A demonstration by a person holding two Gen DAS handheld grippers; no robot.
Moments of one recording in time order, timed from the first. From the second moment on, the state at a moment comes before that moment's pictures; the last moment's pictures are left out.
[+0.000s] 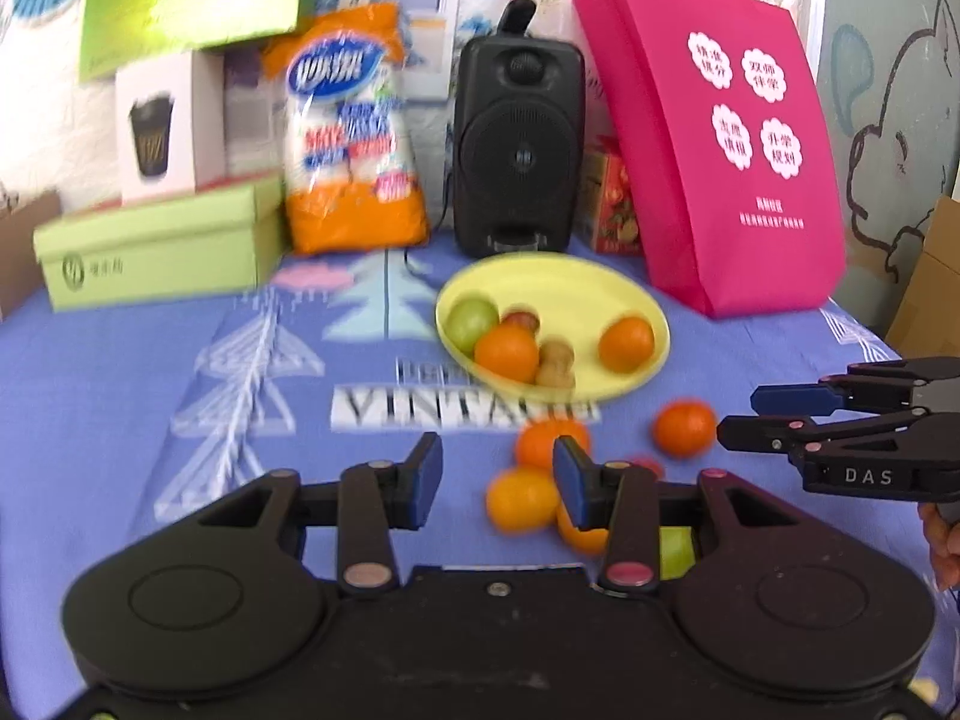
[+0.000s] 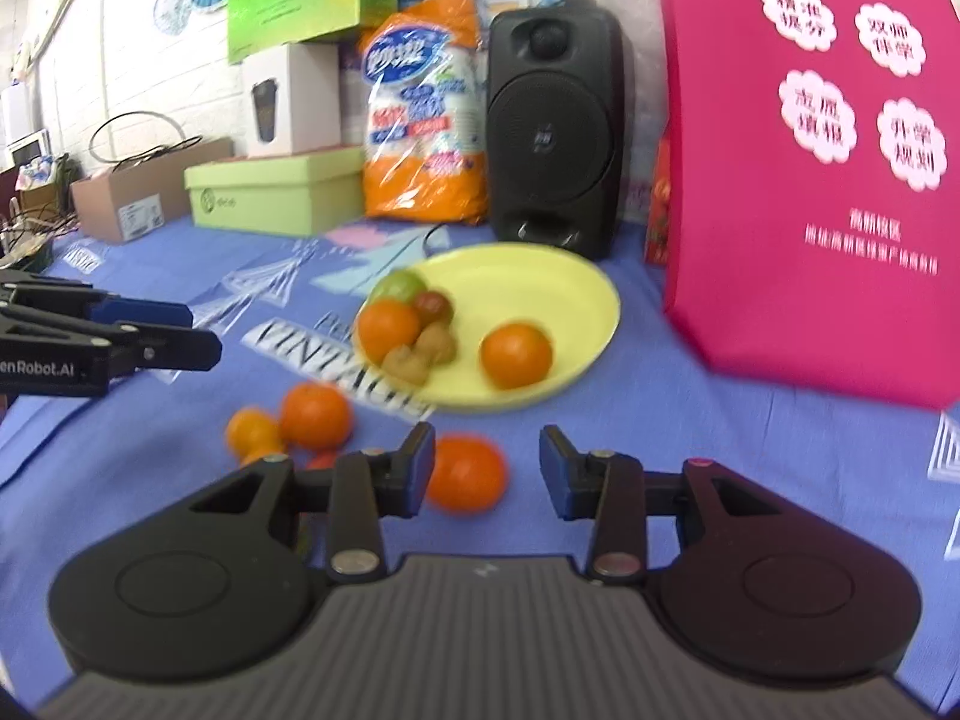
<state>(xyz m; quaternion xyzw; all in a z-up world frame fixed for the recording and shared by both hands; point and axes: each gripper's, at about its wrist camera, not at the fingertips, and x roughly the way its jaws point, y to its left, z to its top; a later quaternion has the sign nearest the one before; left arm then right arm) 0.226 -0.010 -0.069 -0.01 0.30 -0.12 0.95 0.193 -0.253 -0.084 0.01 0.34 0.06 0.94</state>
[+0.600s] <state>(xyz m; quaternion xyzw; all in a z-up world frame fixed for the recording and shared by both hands) 0.236 -0.032 -0.118 0.04 0.33 -0.10 0.94 0.181 -0.231 -0.116 -0.02 0.37 0.04 0.93</state>
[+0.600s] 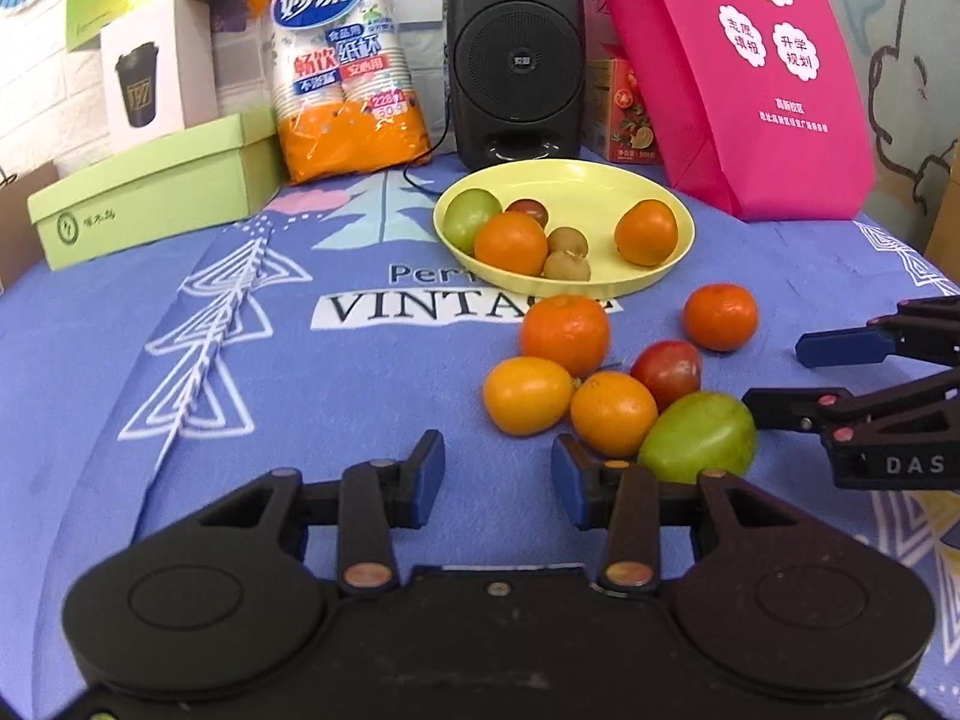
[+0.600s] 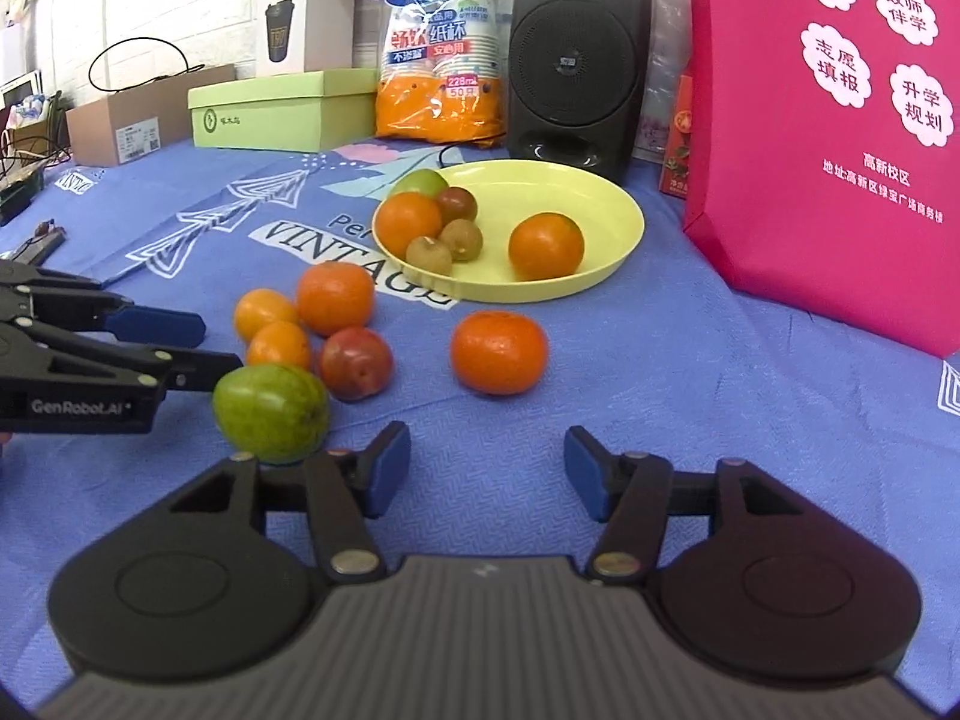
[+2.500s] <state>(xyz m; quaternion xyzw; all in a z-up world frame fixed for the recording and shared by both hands) 0.223 -0.010 -0.096 -0.01 0.31 -0.12 0.94 0.173 -0.236 -0.110 0.02 0.37 0.04 0.93</state>
